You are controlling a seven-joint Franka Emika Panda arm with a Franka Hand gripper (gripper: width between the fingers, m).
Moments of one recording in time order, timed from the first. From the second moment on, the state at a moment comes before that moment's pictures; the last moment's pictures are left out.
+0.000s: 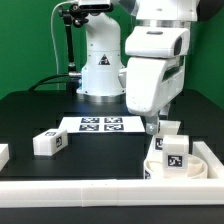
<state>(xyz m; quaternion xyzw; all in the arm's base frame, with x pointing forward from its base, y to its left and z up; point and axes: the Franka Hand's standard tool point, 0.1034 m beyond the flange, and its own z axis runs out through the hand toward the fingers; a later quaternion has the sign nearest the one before) 0.598 0.053 0.081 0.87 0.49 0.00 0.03</state>
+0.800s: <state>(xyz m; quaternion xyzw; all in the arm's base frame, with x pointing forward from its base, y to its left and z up) 0.595 0.046 0.080 0.98 0.22 -0.01 0.02</state>
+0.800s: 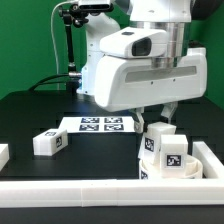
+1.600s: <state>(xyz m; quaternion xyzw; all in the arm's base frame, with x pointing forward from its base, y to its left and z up) 0.594 0.051 0.078 1.00 -0.09 0.00 0.01</state>
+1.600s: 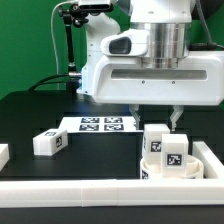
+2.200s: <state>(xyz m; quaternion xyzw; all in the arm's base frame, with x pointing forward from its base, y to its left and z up) 0.595 0.056 0.078 0.96 -0.28 0.00 -0.01</state>
